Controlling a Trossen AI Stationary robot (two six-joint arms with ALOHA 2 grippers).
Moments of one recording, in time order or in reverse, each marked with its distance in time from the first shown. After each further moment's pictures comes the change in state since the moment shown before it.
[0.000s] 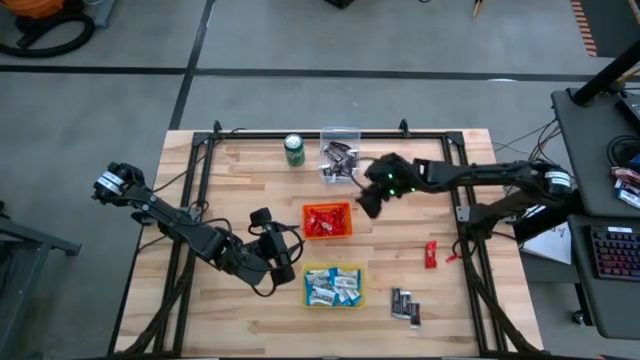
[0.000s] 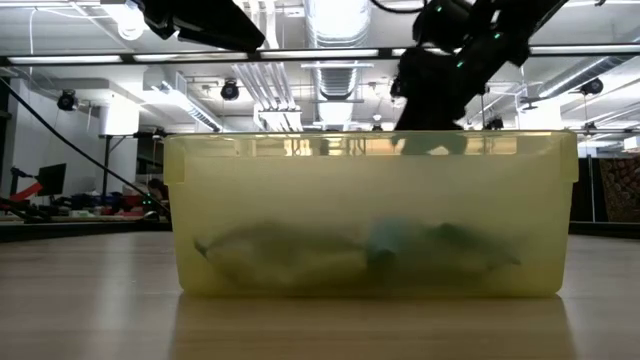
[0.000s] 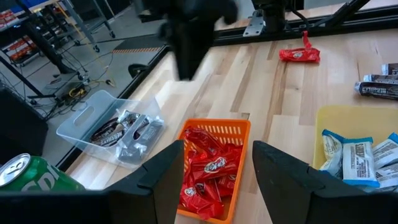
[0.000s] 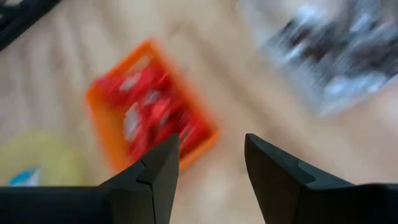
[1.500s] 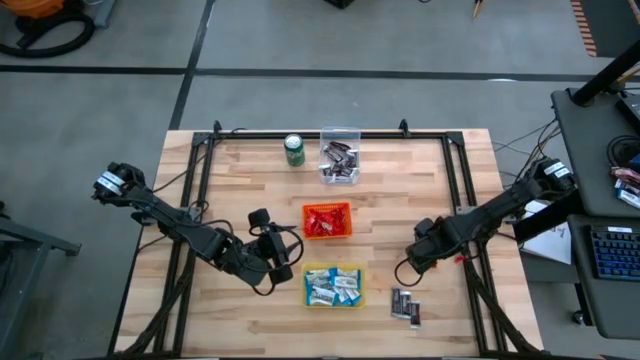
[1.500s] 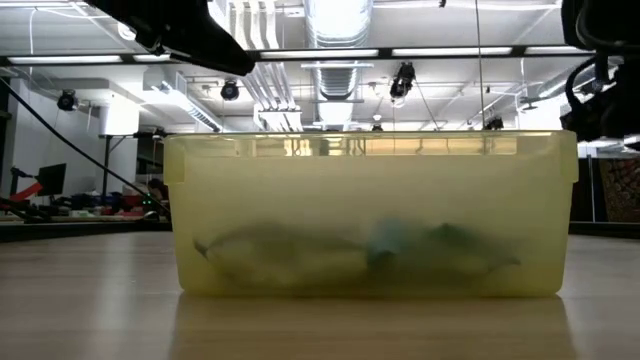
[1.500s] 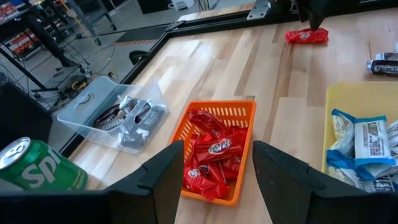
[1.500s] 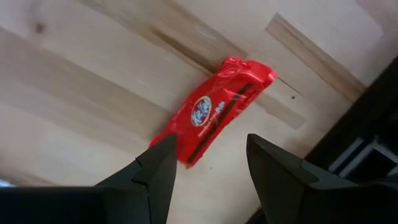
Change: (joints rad) left arm 0.000 0.000 -0.057 -0.003 0.000 -0.033; right arm 0.710 -0.049 -0.124 -0.817 0.041 1.038
